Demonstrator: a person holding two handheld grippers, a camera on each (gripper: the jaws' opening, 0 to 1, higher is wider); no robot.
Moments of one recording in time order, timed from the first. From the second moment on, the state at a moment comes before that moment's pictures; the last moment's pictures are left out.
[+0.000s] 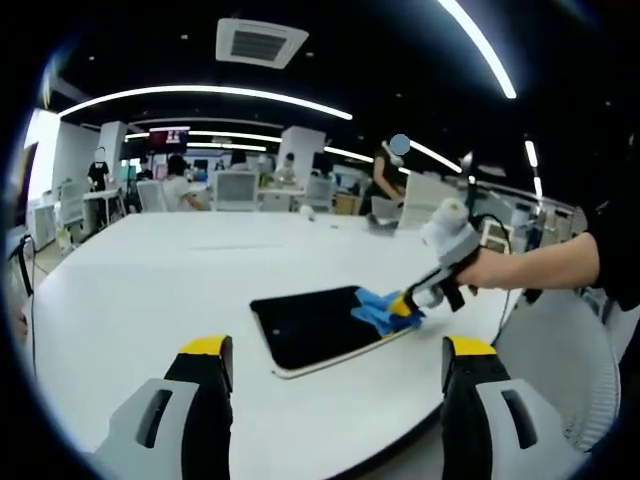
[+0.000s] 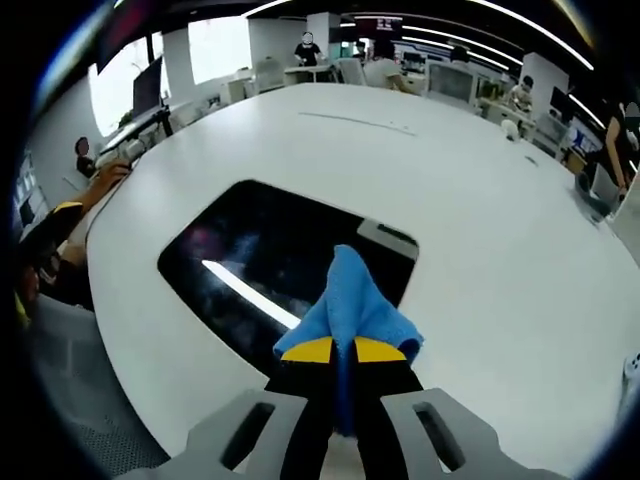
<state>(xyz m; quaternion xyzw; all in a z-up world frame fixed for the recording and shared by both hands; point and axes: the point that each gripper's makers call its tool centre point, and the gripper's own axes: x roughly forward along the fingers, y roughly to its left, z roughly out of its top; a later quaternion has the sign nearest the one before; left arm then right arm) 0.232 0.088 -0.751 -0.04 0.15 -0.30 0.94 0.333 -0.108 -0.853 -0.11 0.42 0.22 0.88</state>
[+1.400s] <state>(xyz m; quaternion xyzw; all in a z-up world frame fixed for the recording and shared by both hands) 0.231 0.087 -0.756 -0.03 0.16 -0.30 0.94 0.324 -0.063 -0.857 -0.11 0.41 0.25 0.87</state>
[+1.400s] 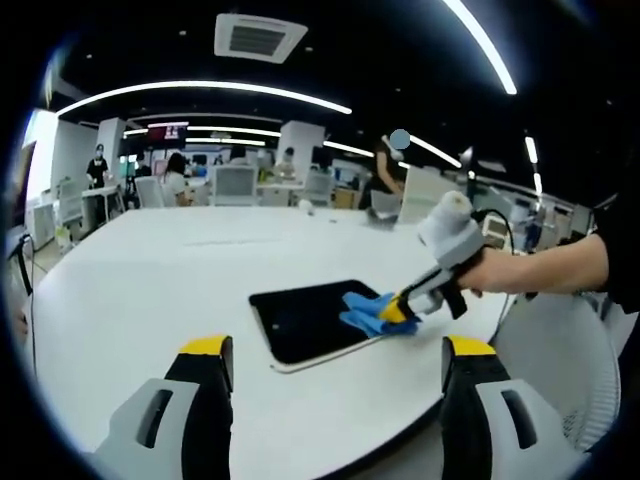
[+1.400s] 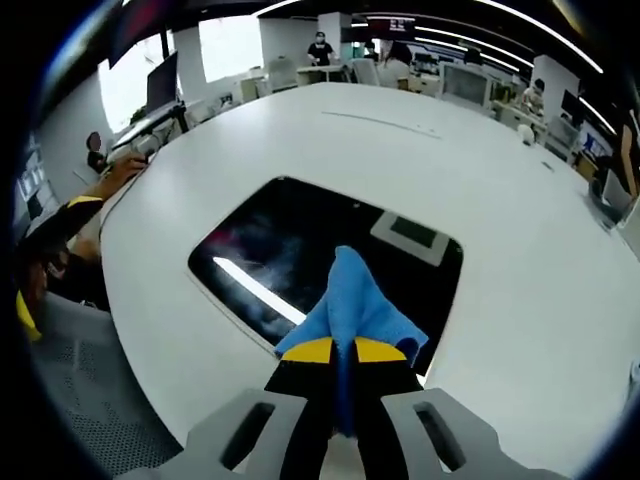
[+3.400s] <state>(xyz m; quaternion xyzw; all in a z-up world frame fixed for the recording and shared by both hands) 0.230 0.085 -0.754 -0.03 0.16 -0.31 0.94 0.325 0.077 -0.857 -0.11 0.37 0.35 0.85</state>
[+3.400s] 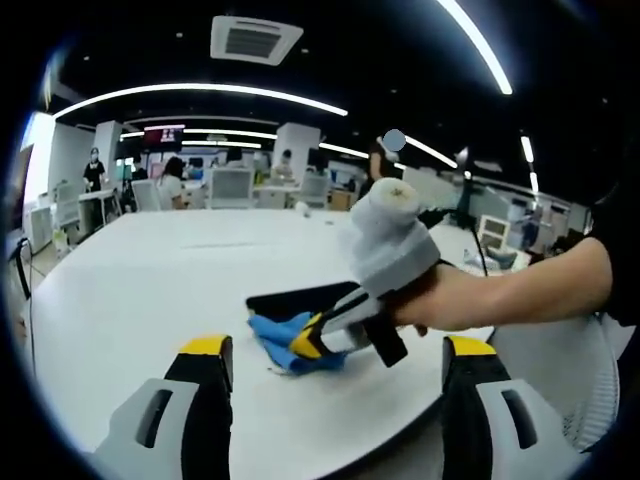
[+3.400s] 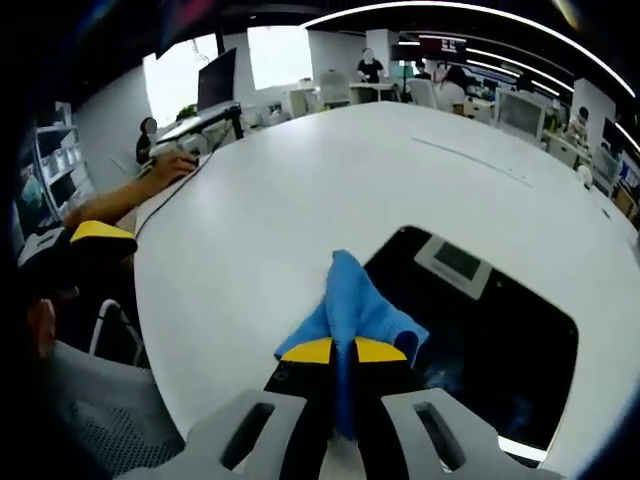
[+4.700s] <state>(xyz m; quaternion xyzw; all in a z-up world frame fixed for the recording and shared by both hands) 0.230 0.086 -0.753 -0.03 0.15 -0.31 0.94 0.343 0.075 -0.855 -0.11 0.36 0.36 0.85</state>
